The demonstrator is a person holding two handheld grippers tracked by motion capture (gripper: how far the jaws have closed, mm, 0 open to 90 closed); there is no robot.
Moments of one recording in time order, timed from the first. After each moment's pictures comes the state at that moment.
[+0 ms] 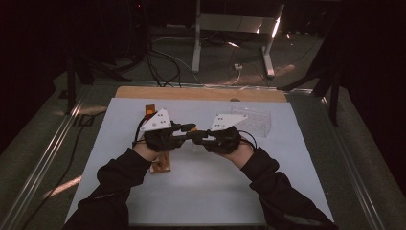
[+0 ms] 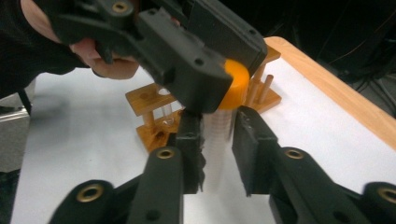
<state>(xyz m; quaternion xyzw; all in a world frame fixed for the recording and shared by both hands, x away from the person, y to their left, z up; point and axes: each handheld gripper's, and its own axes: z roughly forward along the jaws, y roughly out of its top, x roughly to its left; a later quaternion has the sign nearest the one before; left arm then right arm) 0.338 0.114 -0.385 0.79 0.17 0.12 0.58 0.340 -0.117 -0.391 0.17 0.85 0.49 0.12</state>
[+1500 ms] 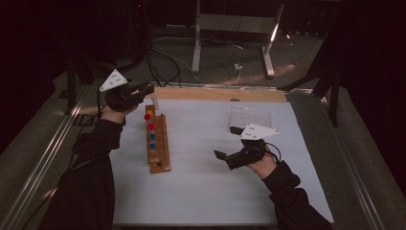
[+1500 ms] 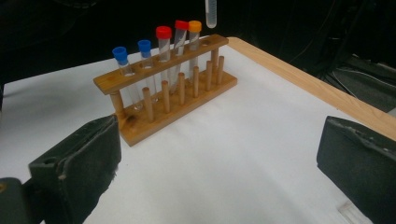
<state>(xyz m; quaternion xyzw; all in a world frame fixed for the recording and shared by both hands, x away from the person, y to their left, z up) 0.431 0.226 -0.369 0.71 0.33 0.25 0.56 0.322 -0.186 -0.417 0.24 0.80 0.52 0.15</state>
